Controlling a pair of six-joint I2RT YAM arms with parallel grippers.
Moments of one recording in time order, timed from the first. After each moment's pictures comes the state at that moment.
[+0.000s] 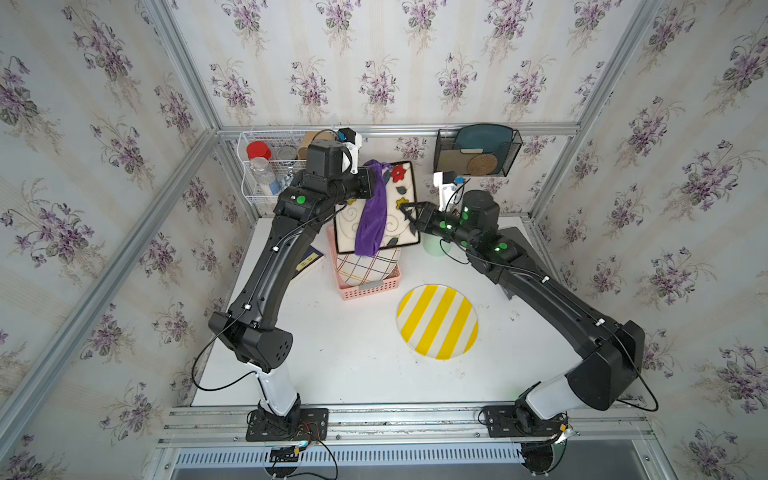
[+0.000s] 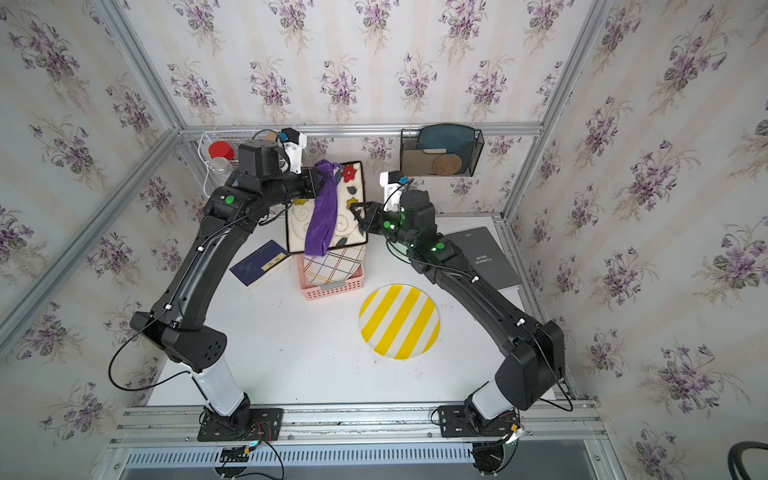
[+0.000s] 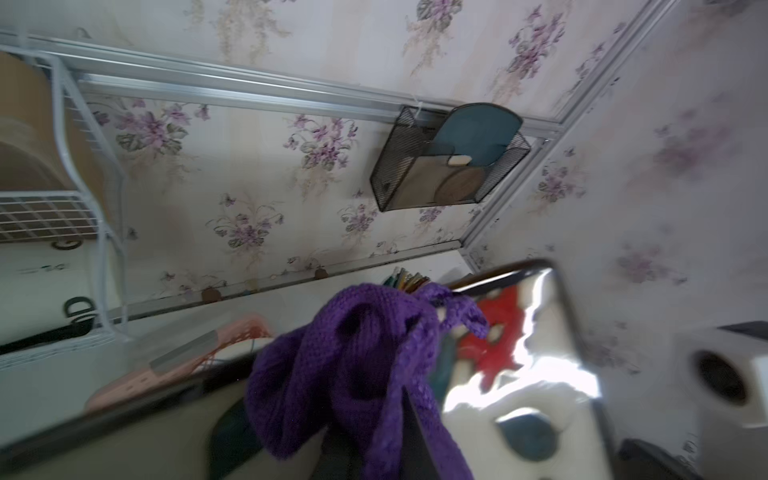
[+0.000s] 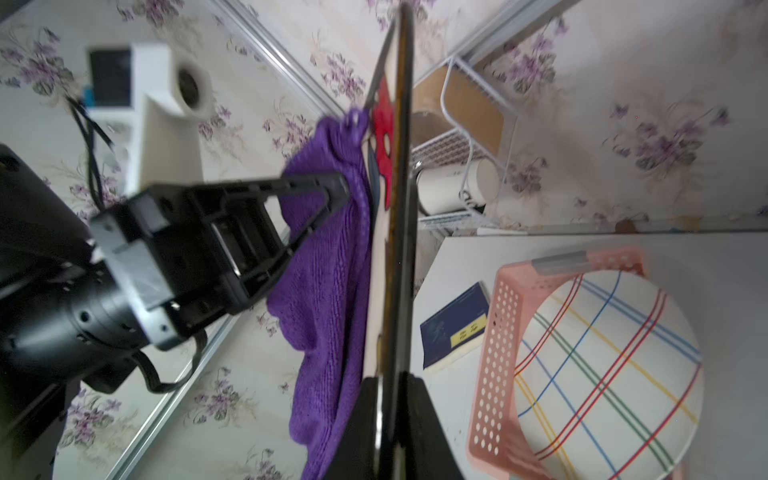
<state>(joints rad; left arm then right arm) -0.44 1.82 2.21 -0.73 0.28 -0.33 0.62 1.54 1.47 -0.03 -0.38 0.75</state>
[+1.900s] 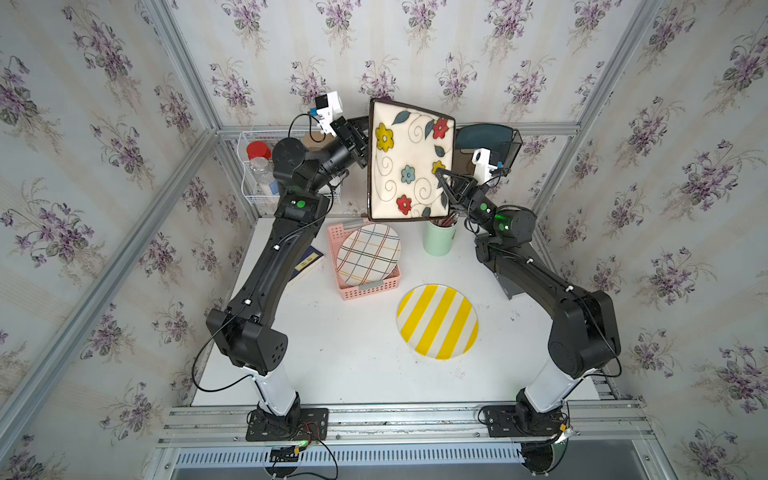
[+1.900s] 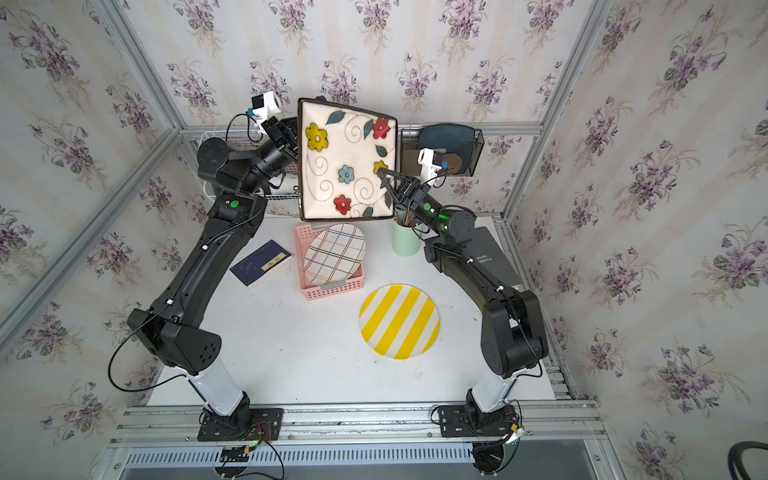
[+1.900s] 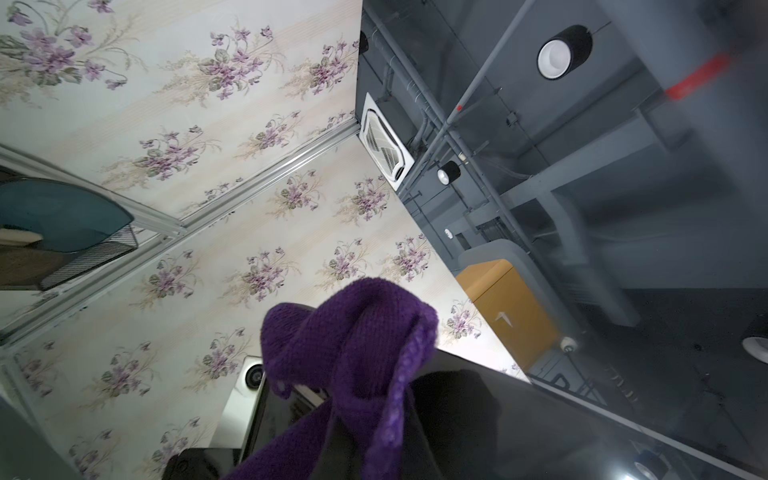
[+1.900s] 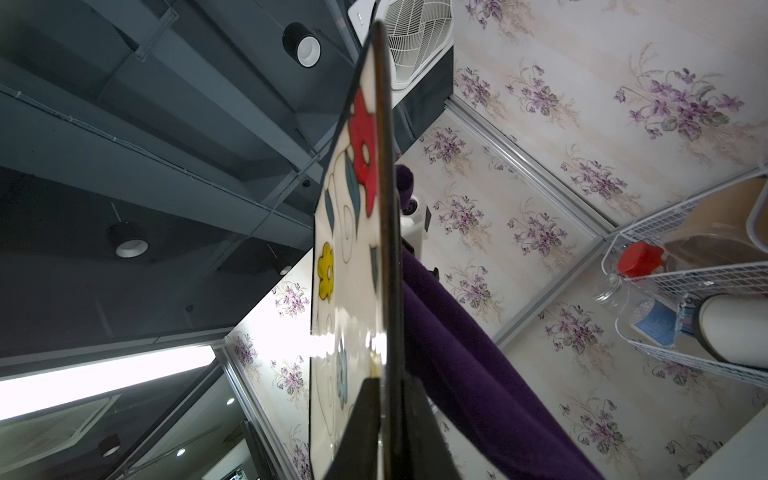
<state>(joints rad) -0.38 1.78 2.06 0.39 0.68 -1.57 0.37 1.72 1.39 1.25 -0.70 1.58</state>
